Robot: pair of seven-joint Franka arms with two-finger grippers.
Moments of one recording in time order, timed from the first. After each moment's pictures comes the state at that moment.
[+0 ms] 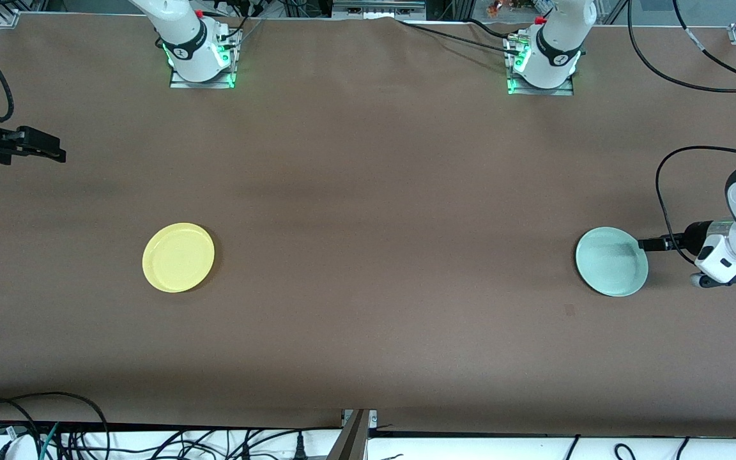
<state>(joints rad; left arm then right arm) 0.38 0.58 -0.09 -1.66 0.03 1.95 0.09 0.04 0.13 -0.11 -1.51 -0.01 1.45 -0.12</state>
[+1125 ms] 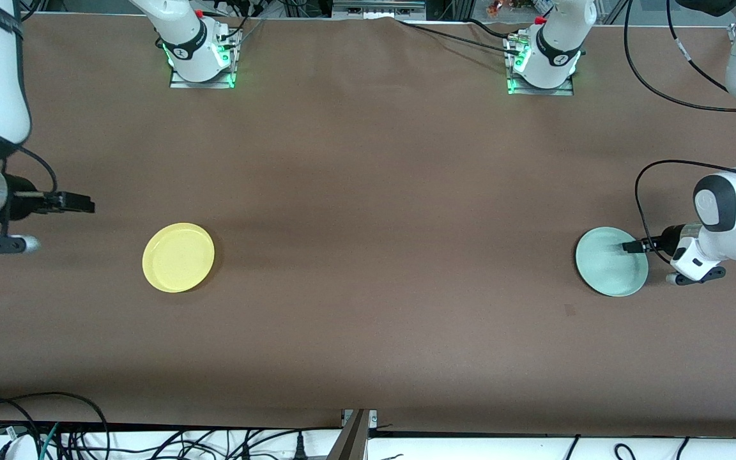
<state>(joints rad) 0.41 0.65 -0.09 -1.76 0.03 2.14 0.08 0.01 0.37 -0.11 -1.51 0.05 1.65 -0.12</state>
